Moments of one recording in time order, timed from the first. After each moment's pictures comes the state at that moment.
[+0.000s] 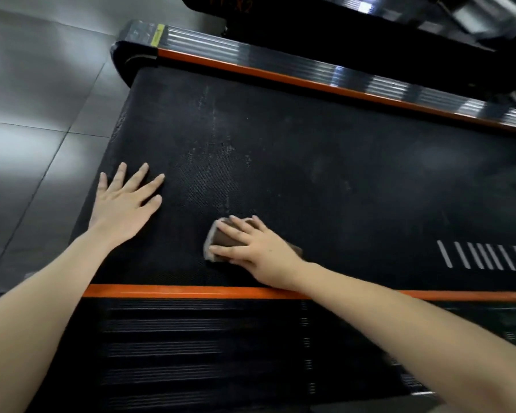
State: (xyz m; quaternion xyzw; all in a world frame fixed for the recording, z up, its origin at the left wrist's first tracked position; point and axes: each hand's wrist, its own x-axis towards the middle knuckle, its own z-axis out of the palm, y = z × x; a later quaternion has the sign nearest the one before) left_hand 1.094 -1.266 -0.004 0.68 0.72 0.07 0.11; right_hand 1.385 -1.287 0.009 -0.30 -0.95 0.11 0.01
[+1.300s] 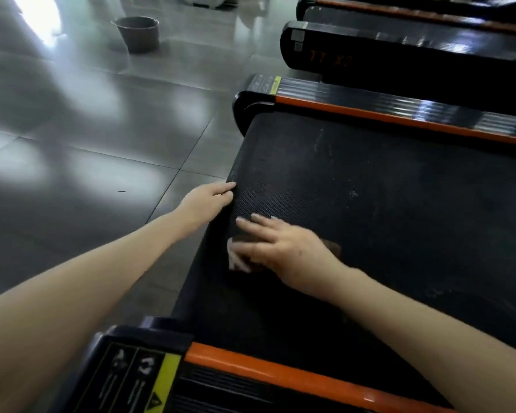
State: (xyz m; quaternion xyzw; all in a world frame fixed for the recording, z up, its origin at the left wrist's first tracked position) left_hand 1.006 -1.211 0.001 0.53 0.71 0.31 0.34; right_hand 1.215 -1.224 0.006 -0.18 -0.97 0.07 0.14
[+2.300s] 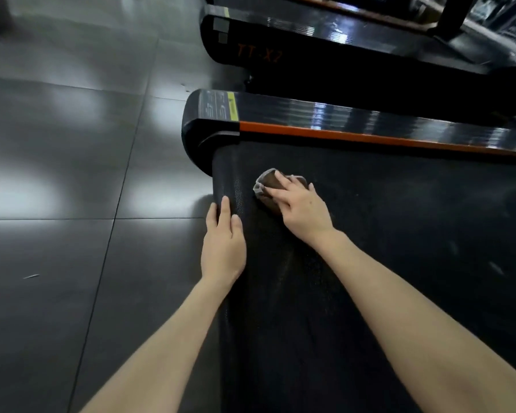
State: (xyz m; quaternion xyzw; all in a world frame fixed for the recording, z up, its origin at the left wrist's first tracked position) left_hand 1.010 -1.099 -0.027 0.51 0.67 0.38 0.38; right_hand 1.159 -1.041 0.009 -0.61 -0.78 0.09 0.11
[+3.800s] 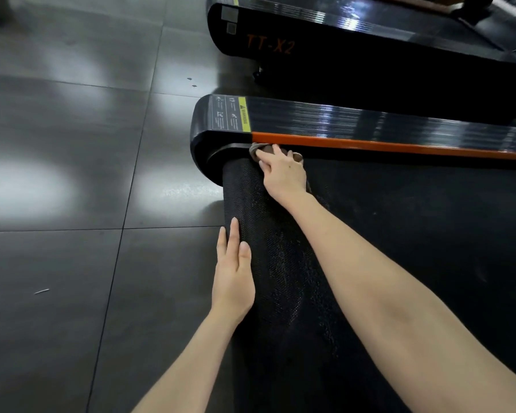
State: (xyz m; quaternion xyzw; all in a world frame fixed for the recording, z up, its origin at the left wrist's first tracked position) left_hand 1.002 -1.099 -0.035 0.45 0.61 0.42 0.49; right_hand 1.099 -0.922 0.009 -0.66 -0.74 0.04 0.11
